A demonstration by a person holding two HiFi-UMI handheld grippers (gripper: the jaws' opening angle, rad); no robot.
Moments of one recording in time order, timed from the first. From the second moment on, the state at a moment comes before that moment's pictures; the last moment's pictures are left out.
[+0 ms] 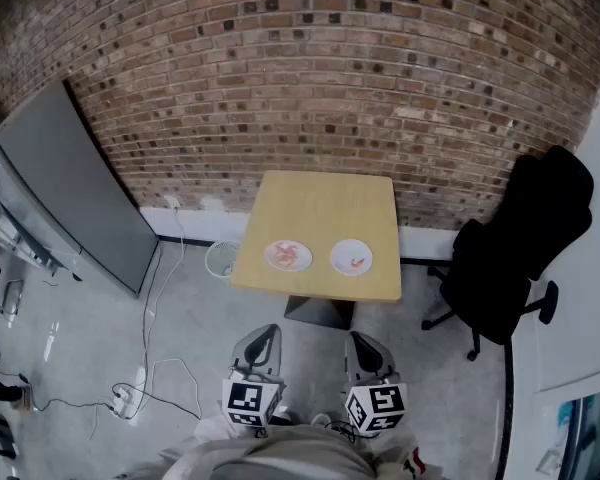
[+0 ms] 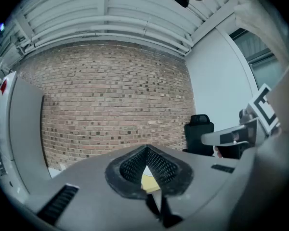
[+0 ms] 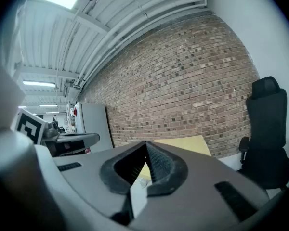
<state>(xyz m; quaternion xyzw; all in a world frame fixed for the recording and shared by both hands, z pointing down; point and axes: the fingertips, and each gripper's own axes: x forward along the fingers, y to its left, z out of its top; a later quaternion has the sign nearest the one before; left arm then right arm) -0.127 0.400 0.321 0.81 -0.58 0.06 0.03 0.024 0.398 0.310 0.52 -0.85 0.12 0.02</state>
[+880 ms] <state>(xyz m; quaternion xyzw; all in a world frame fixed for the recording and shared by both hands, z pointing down) -0.090 0.356 0.310 0.81 -0.58 0.06 -0.01 0.044 0.363 0.312 0.51 -0.86 0.11 0.00</state>
